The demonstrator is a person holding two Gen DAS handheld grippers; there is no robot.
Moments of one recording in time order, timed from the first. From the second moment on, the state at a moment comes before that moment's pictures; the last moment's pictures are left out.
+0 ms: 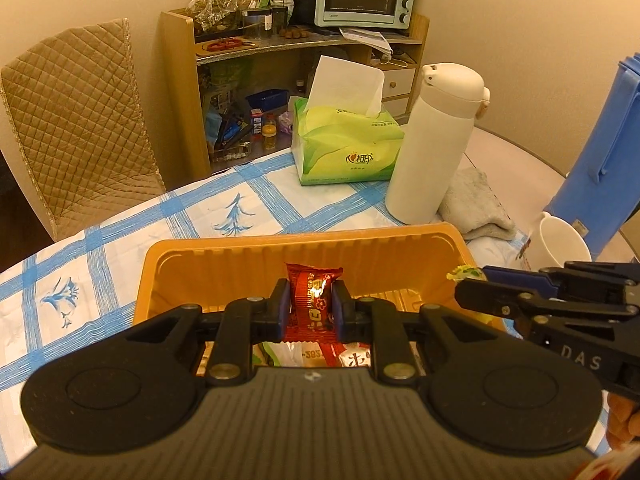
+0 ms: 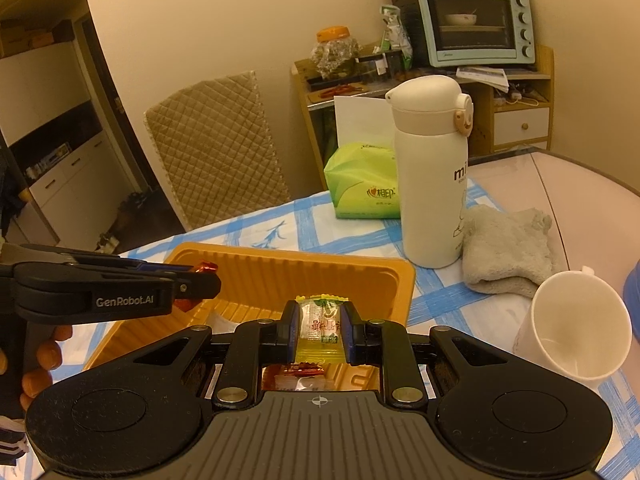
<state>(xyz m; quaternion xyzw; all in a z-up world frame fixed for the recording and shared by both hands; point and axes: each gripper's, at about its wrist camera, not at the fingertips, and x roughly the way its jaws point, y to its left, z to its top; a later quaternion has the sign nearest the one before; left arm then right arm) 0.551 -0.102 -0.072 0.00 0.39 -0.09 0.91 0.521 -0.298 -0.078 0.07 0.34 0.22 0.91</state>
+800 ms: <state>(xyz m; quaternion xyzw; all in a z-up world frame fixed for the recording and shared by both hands) 0.524 -0.054 -0.068 -0.02 0.40 -0.07 0.91 0.527 -0.291 -0.077 0.08 0.34 0.21 0.91</state>
